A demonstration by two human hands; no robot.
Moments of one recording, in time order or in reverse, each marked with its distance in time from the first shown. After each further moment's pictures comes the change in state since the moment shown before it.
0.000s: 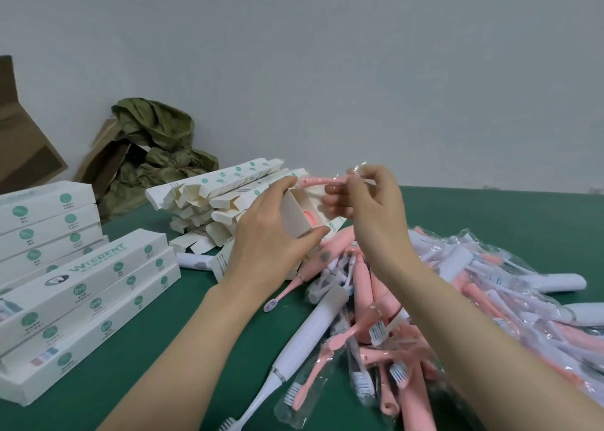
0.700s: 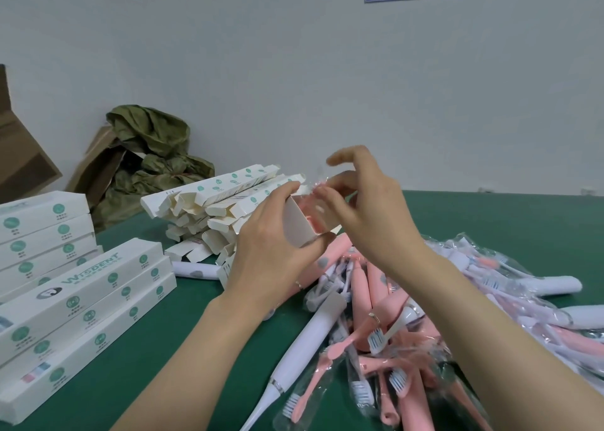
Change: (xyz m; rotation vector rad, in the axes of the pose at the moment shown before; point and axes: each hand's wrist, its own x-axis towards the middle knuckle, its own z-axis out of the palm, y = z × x) left_hand -0.003 0.007 0.001 -0.064 0.020 0.012; right_hand 0.006 -0.016 -0.010 -0.627 -0.244 -0.458
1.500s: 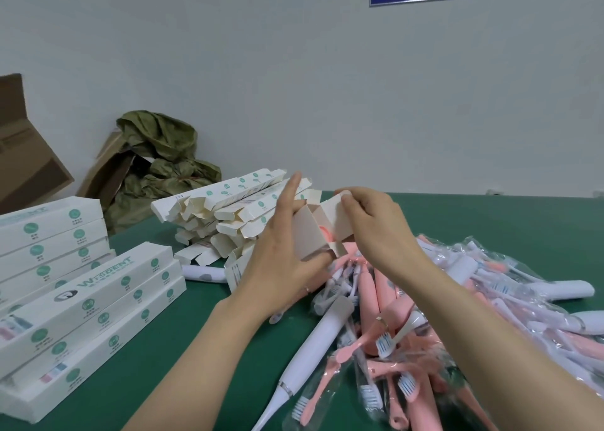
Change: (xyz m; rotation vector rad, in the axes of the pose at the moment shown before) left_hand 0.000 -0.020 0.004 -0.166 -0.242 -0.013; right_hand -0.003 0.006 0.007 -0.030 -0.062 0.320
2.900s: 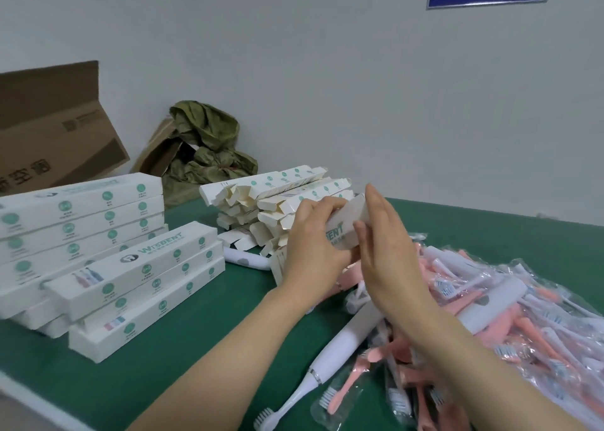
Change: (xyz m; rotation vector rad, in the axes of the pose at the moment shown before) left_hand 0.003 0.004 0.014 -0.045 0.270 -0.098; right_hand -0.023 0.017 0.037 -0.072 0.021 -0.245
